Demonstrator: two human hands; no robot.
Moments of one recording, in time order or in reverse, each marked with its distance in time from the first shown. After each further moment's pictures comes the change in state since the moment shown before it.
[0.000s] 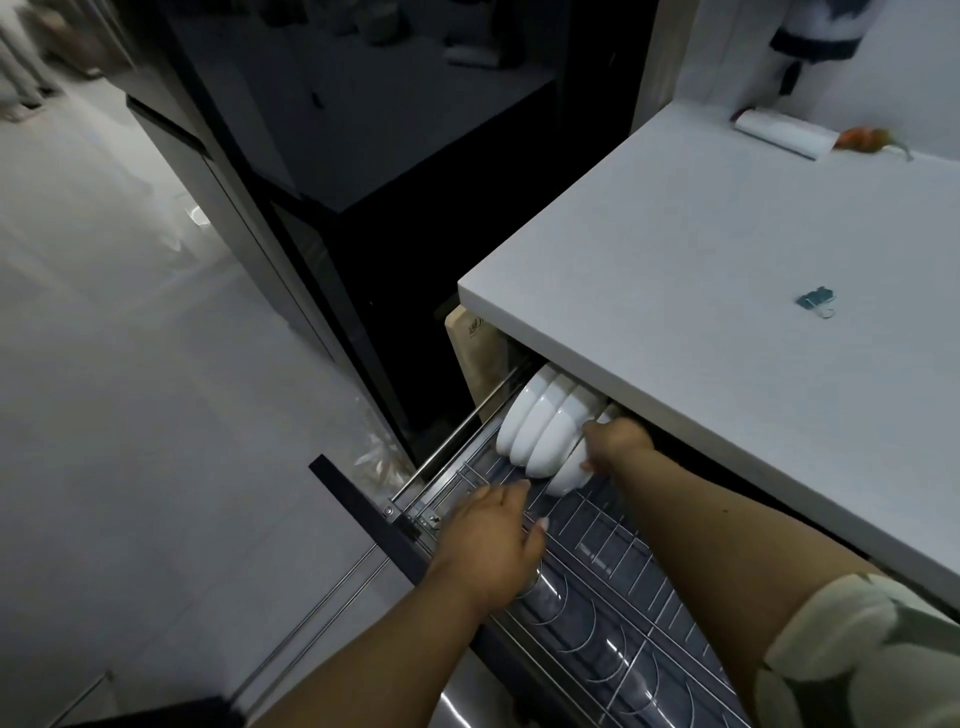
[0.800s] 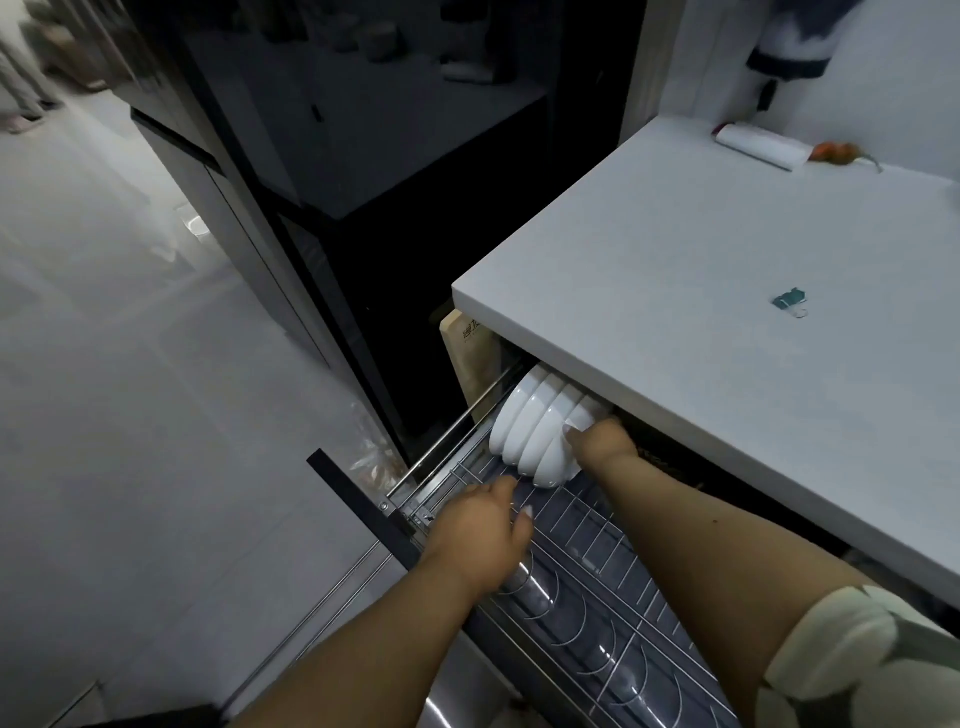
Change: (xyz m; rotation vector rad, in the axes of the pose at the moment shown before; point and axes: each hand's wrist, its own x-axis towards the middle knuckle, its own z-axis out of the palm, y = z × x) left_hand -0.002 0.001 -0.001 -0.050 0.054 -0.011; right_hand -0.018 0.003 0.004 -0.234 0.090 -0.090
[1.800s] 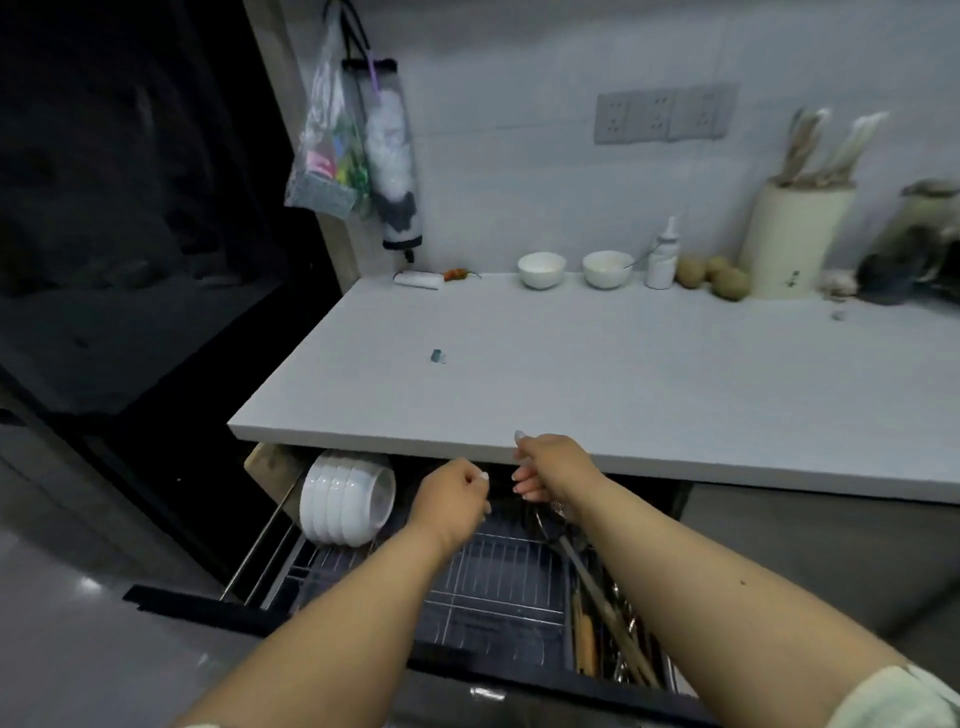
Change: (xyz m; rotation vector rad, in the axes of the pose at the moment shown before) left_hand -0.118 0.267 -0.037 -0.496 -0.143 0.157; right_hand -0.281 0.186 -0.208 0.852 0.127 -0.055
